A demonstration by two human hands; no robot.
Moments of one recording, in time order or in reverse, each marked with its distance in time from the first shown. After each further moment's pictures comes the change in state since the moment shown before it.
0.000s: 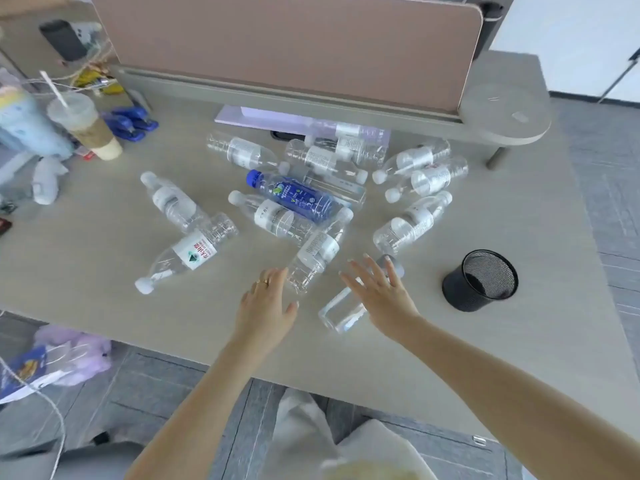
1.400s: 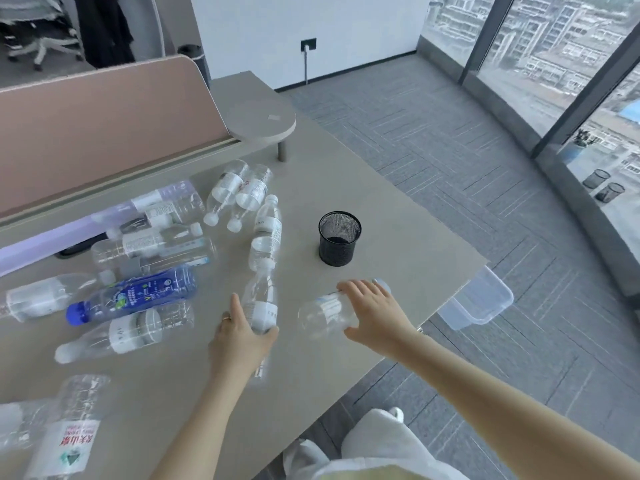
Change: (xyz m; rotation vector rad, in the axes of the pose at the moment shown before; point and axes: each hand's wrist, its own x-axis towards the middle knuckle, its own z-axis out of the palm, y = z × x) left_hand 0.071 0.040 0.023 0.032 -0.233 0.358; right_hand -0.117 -0.043 -0.058 0.558 0.153 0.892
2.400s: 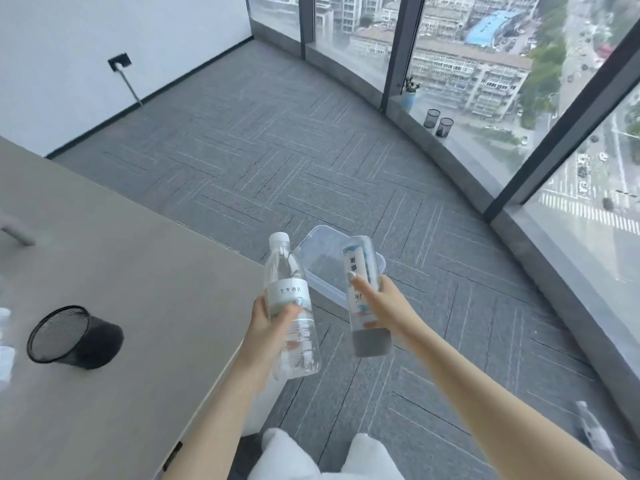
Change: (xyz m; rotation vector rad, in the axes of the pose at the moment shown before) left_hand -0.119 0.399 0.183 -0.778 -0.681 0.112; right_hand -0.188 0.350 -0.108 1.143 0.337 1.007
